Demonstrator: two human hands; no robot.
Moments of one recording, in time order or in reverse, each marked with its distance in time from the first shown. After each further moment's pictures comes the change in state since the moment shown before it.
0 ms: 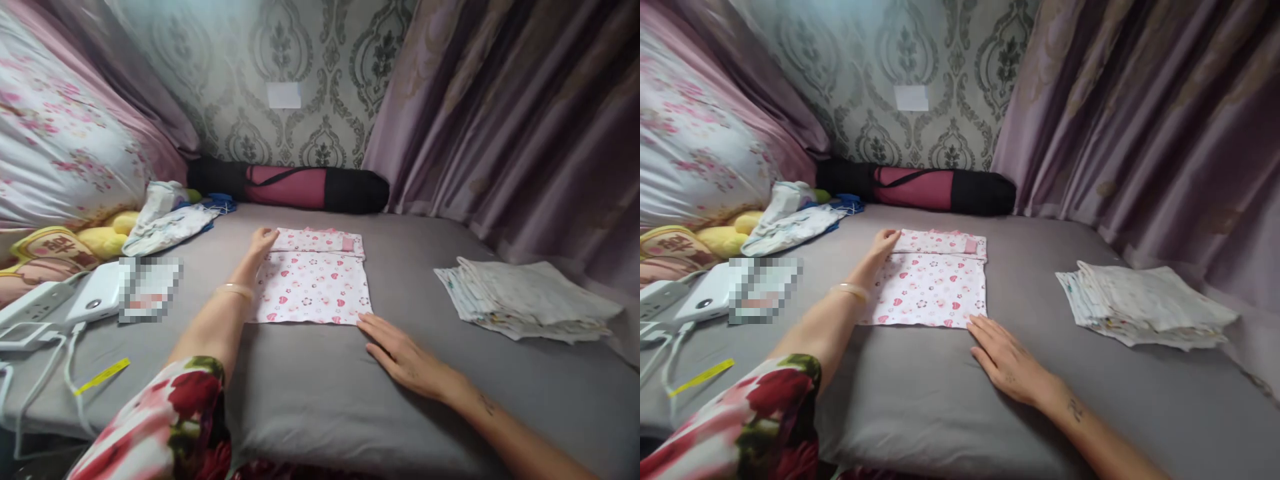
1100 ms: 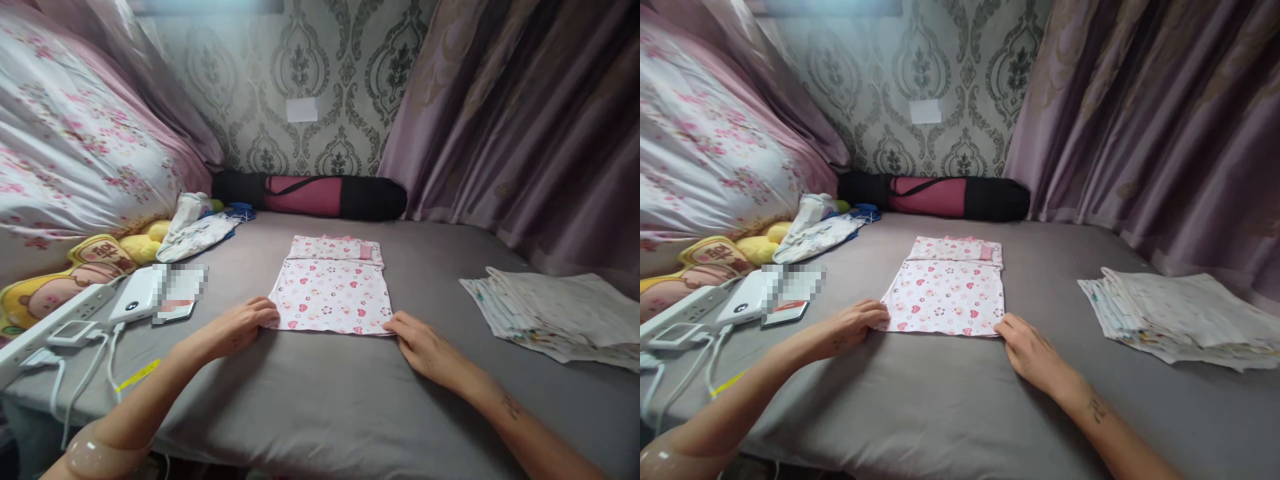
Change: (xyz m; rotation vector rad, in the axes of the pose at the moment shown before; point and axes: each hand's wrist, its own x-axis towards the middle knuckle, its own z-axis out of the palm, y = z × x) left_hand -0.173 0.018 -0.142 0.453 -0.789 0.752; right_hand 0.030 0.005 -0.014 -0.164 0.126 -0.077
